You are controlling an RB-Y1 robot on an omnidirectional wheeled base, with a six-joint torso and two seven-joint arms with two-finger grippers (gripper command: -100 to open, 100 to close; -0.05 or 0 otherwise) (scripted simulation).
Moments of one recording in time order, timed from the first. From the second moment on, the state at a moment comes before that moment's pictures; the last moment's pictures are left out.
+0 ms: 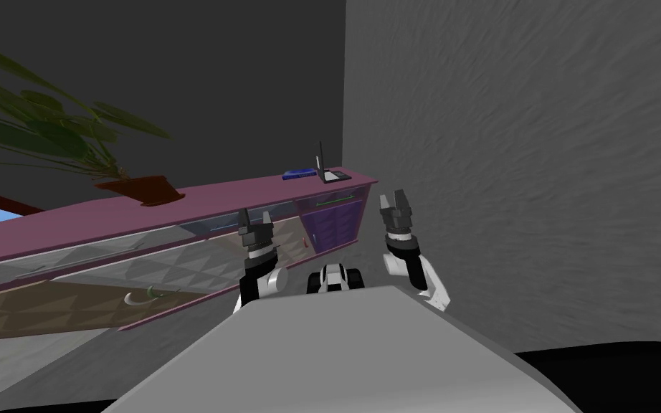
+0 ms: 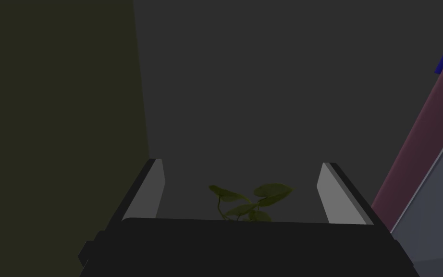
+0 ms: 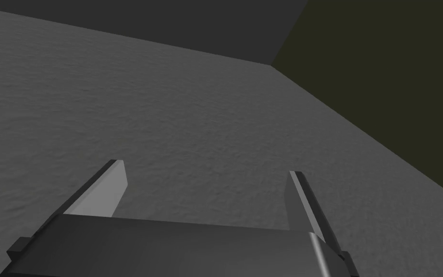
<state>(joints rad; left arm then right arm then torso) 0.48 -0.04 -0.04 -2.24 0.09 -0.56 -0.10 0.42 -0.09 -0.05 -2.24 0.19 -0.64 -0.13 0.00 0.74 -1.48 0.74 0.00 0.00</state>
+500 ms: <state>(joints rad) 0.48 -0.04 -0.04 -2.24 0.09 -0.56 -0.10 0.31 -0.14 -0.03 -2.20 0.32 -0.65 -0.14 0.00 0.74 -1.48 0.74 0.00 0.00</state>
